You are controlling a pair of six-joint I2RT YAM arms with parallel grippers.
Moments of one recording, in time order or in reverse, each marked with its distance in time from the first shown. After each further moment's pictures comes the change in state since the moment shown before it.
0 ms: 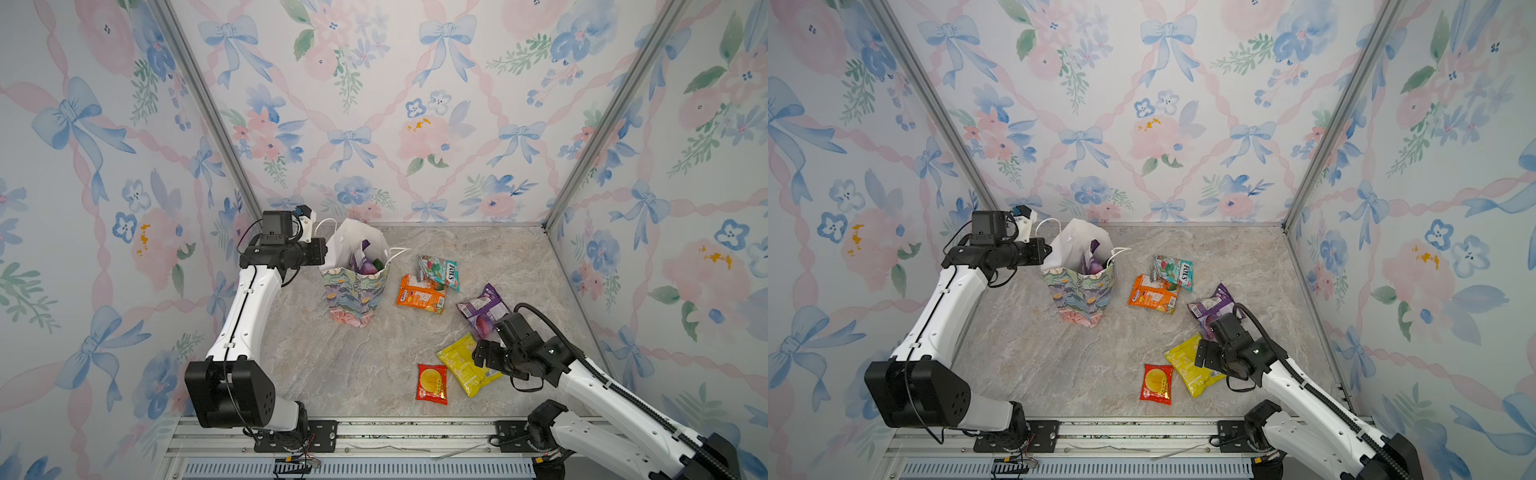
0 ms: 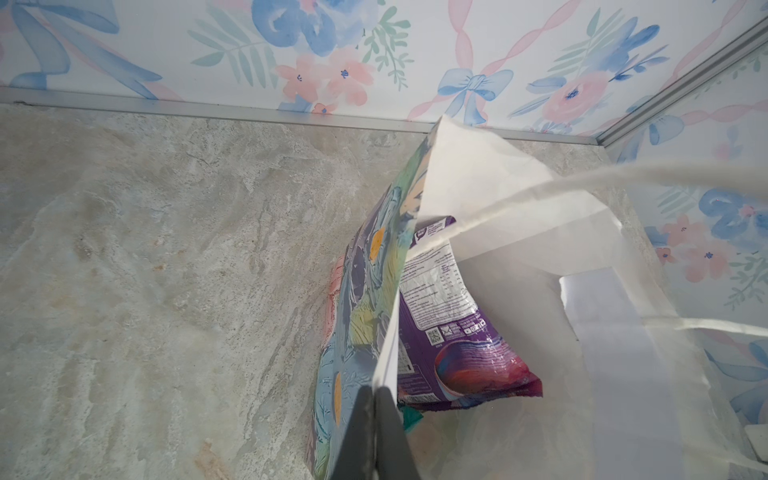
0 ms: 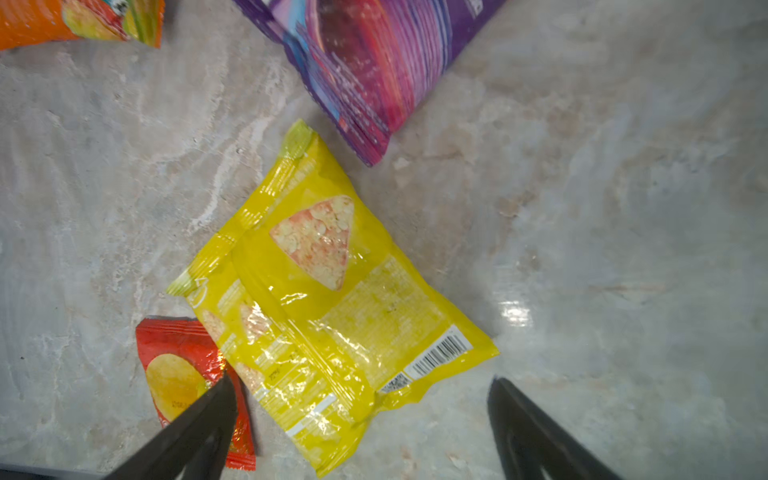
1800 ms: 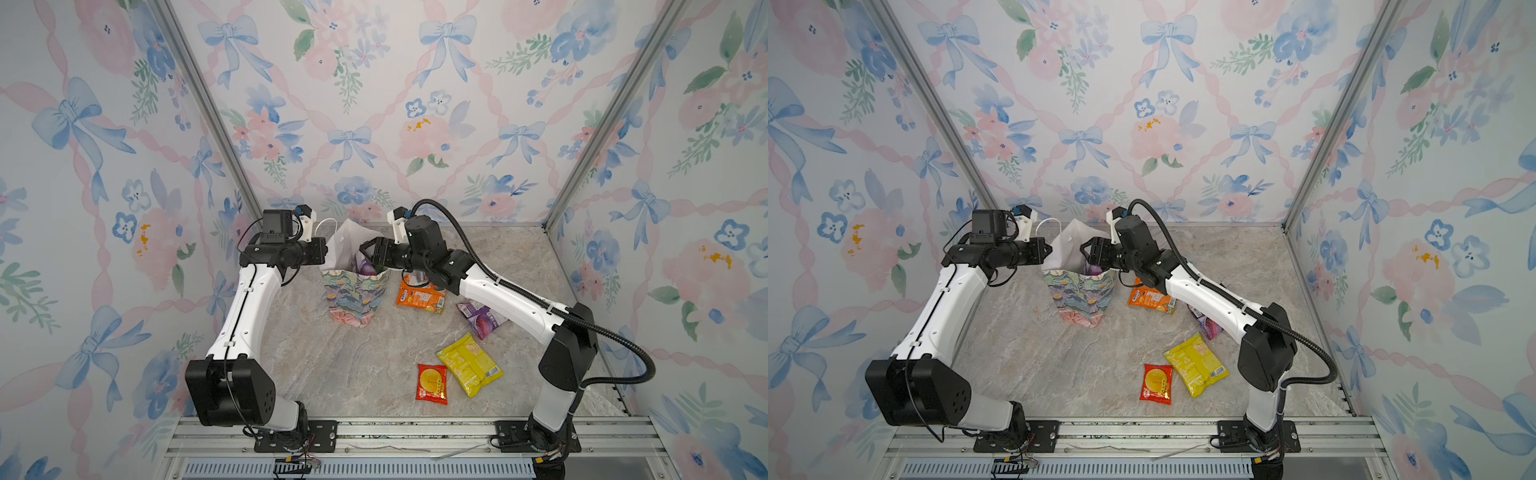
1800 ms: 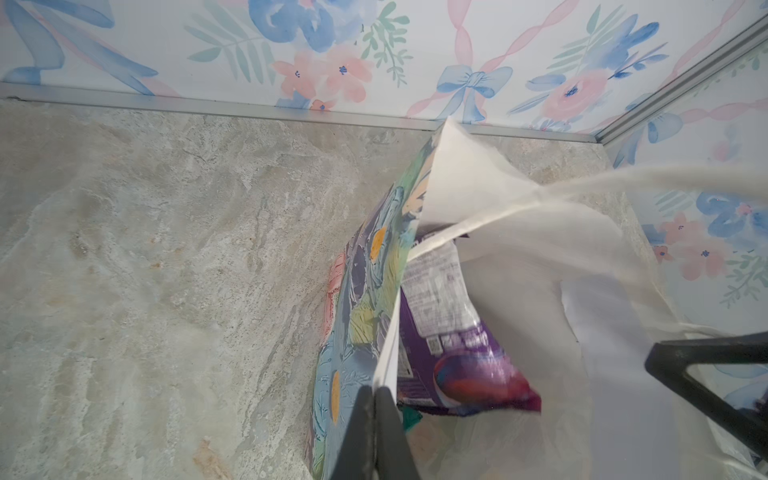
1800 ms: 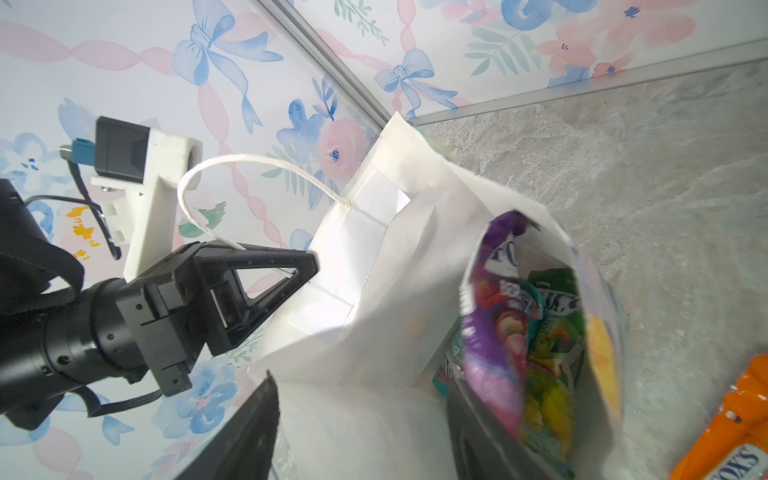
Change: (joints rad) left arm -0.001 0.010 0.018 -0.018 0.004 0.000; right arm 0.234 0.951 1.147 0.628 -0.190 -0.051
